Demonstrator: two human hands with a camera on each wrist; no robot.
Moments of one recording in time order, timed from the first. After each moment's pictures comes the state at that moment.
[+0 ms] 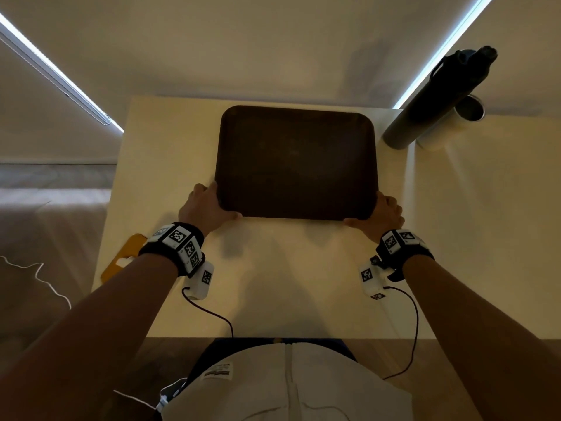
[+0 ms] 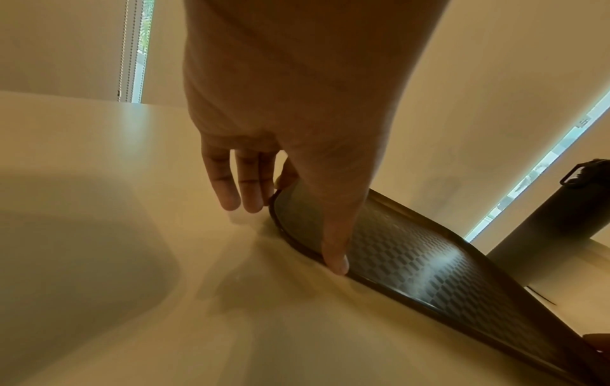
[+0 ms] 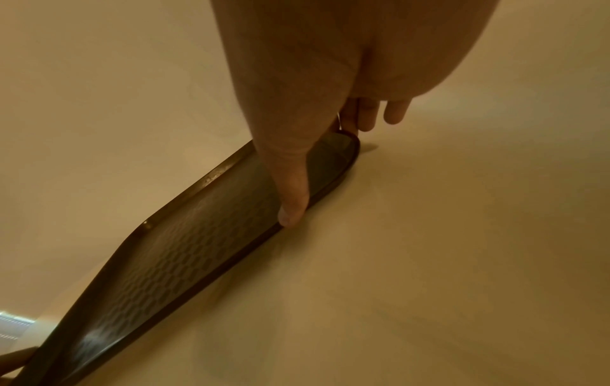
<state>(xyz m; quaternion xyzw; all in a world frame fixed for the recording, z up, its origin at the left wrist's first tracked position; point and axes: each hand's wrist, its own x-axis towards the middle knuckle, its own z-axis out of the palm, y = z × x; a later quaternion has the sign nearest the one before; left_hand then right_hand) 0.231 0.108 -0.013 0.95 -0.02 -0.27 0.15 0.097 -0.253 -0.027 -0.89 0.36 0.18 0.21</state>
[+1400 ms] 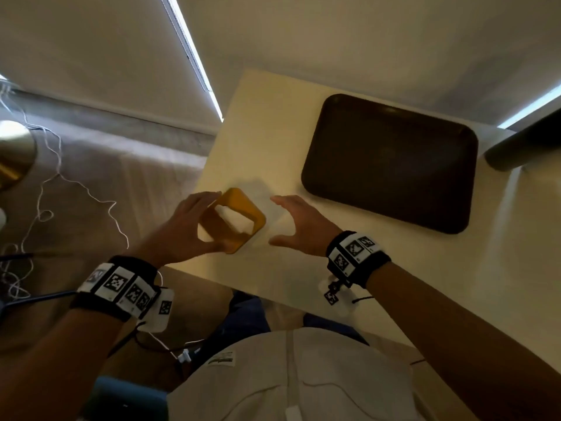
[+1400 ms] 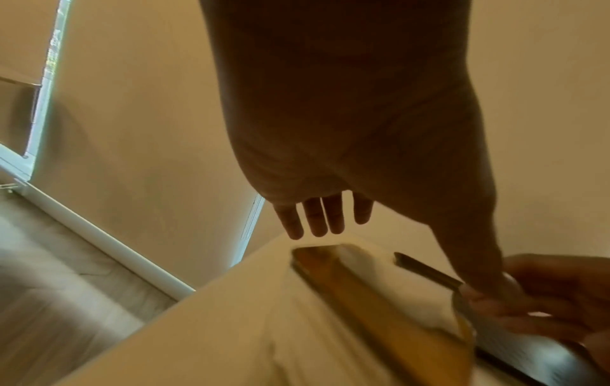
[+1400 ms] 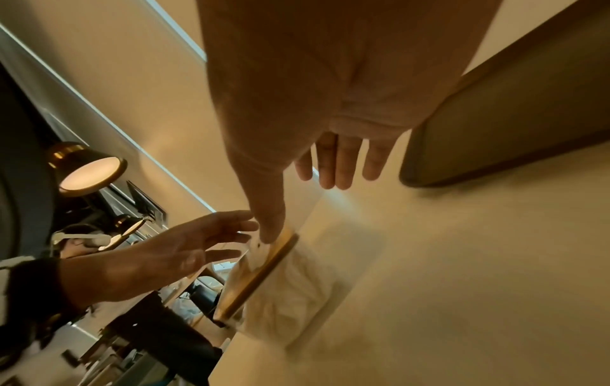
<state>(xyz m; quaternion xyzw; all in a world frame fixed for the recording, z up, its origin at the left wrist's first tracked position) 0.112 0.341 0.044 0.93 -0.12 -0.22 0.28 0.123 0.043 0.033 -0.88 -0.16 0.28 0.37</state>
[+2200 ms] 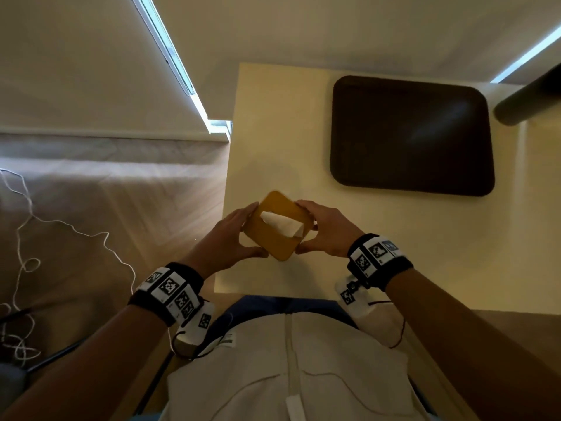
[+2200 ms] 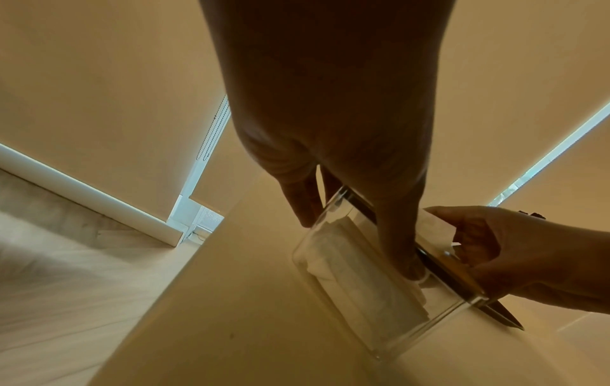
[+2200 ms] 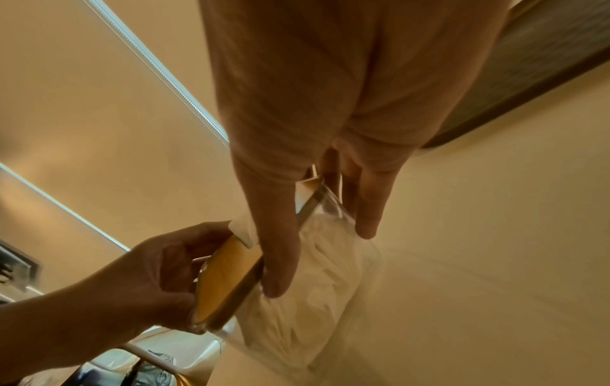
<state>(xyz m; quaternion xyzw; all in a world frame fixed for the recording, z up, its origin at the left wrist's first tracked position) 0.162 0.389 -0.008 0.86 -0.23 -0.27 0.36 0.124 0.119 0.012 -0.85 0.01 0.29 0.44</state>
